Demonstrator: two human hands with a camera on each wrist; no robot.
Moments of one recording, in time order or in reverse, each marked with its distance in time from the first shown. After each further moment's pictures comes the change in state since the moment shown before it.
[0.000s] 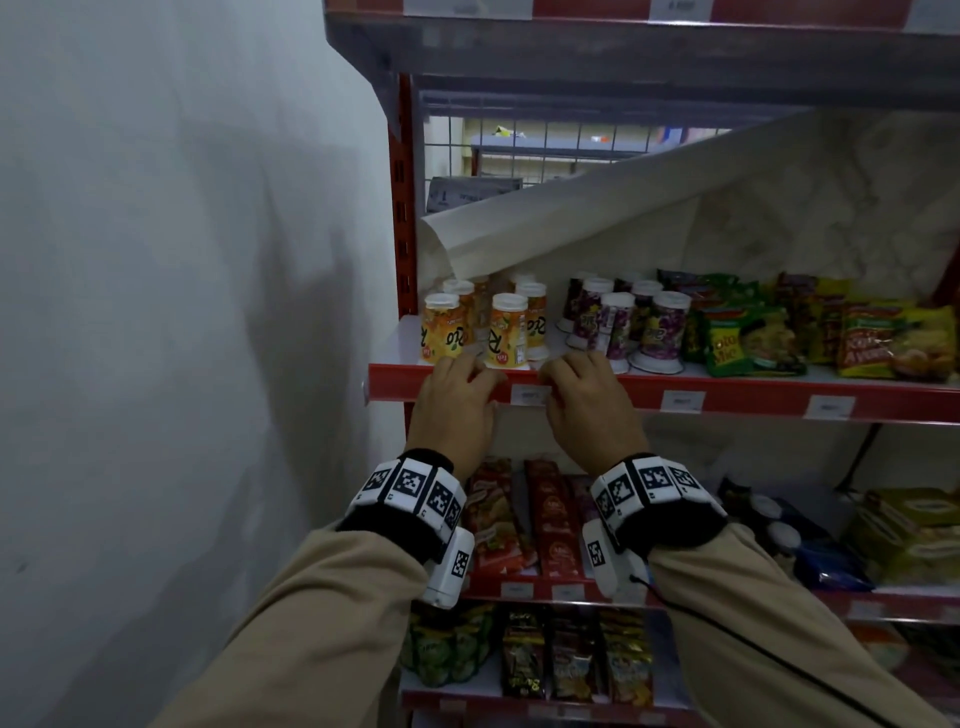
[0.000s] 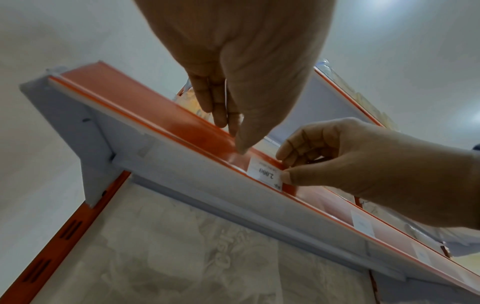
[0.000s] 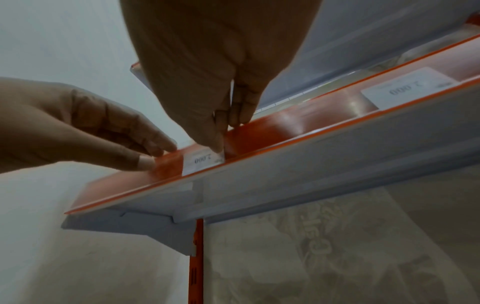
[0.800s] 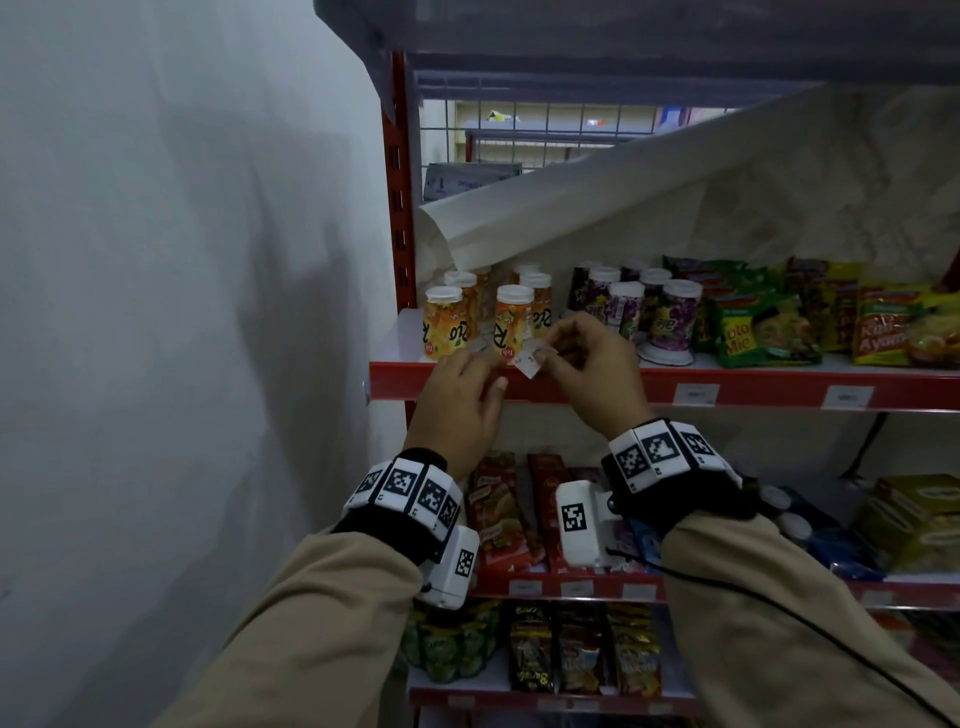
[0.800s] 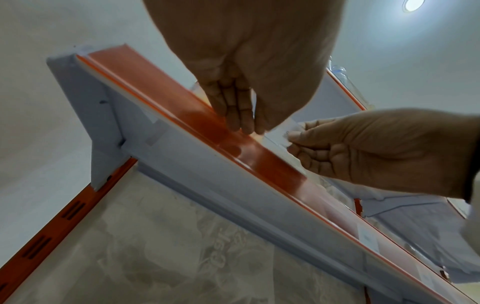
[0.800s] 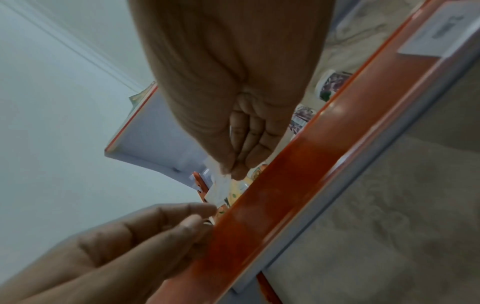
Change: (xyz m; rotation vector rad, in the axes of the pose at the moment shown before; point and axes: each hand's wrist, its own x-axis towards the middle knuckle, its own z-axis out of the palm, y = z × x) left_hand 0.002 -0.014 0.011 -0.305 0.116 0.019; right_hand 0.028 -0.002 -0.004 0.730 0.098 0.340
